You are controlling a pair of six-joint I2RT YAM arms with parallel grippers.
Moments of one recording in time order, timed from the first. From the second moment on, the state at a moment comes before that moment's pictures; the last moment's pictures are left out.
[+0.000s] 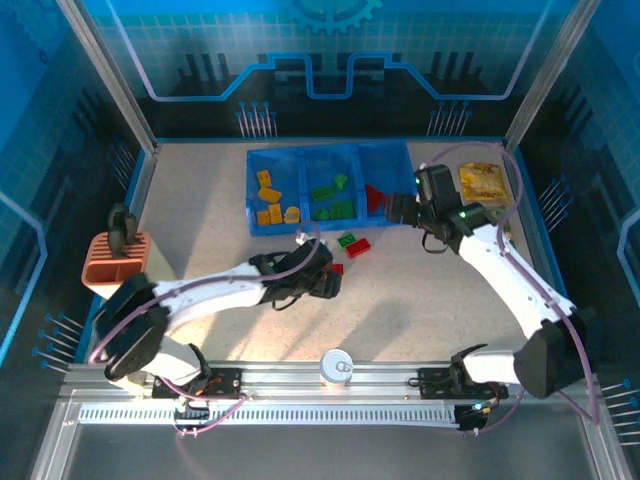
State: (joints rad) left arm -0.87 1.53 0.95 -0.43 -0.18 -0.67; right arm 0.36 1.28 1.12 -0.67 0.17 0.41
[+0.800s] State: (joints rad) left arm -0.84 2.01 1.35 -0.64 -0.24 -0.68; right arm 0.29 0.97 0.75 -0.64 0.12 0.47
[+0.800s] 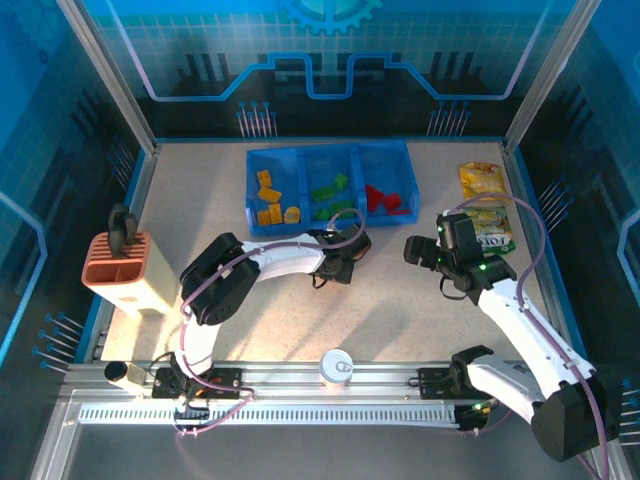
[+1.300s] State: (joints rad) left arm -0.84 2.00 1.36 -0.62 -0.25 -0.63; right arm 0.29 0.91 0.73 -0.63 0.11 0.48
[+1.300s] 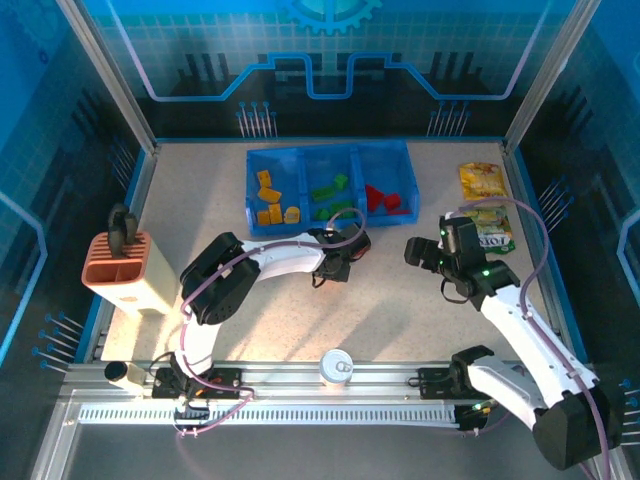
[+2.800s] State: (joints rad) left arm -0.74 1.87 1.60 -0.42 -0.12 -0.43; right arm 0.29 0.96 0.66 -0.64 -0.03 0.44
